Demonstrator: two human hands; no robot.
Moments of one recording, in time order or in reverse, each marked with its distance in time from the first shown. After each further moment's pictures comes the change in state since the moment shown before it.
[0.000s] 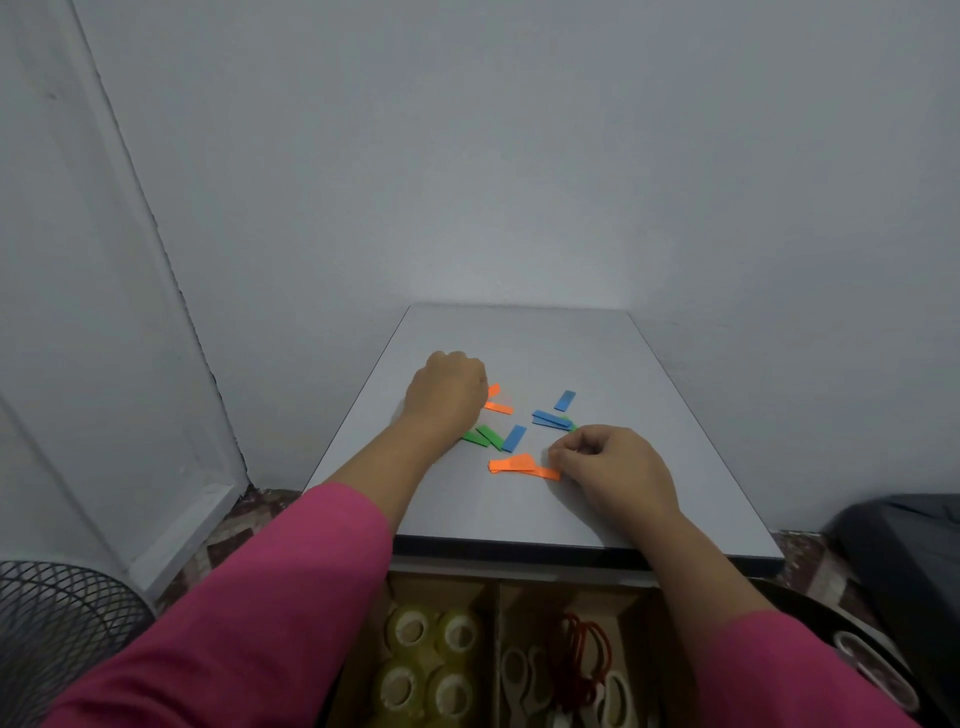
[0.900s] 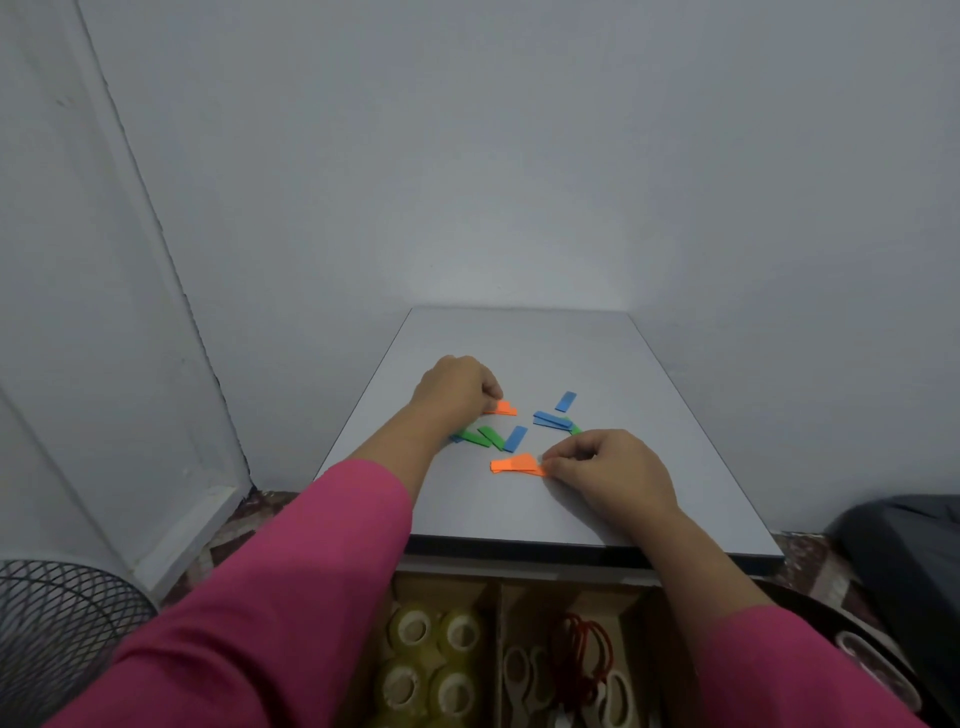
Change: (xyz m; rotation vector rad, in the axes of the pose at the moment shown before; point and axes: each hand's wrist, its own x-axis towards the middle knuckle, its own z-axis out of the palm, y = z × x) left_hand 0.015 -0.003 0.001 -0.156 -0.200 -0.039; right_hand 0.001 0.001 0.000 -0.051 -0.068 -0.058
